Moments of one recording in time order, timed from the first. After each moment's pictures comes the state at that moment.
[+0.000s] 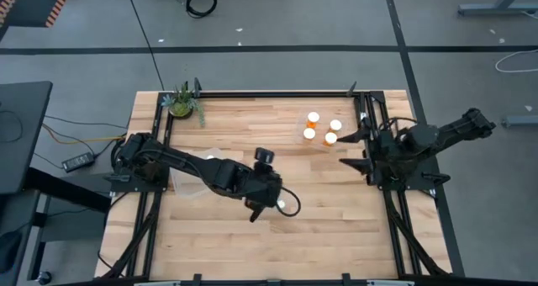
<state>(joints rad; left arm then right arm) -0.32 1.87 1.77 -0.99 -0.58 0.17 0.38 0.55 0.60 0.09 0.36 -0.03</state>
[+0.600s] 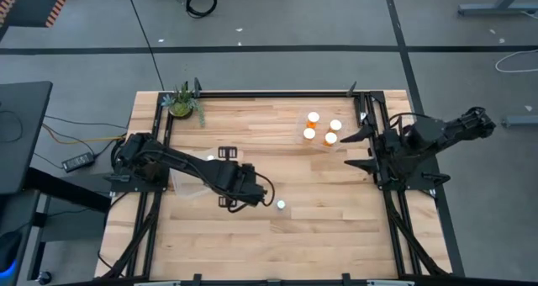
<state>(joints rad) -0.33 1.86 1.72 -1.57 -0.43 -0.35 0.38 0.56 0.73 -0.13 0.29 -0.06</state>
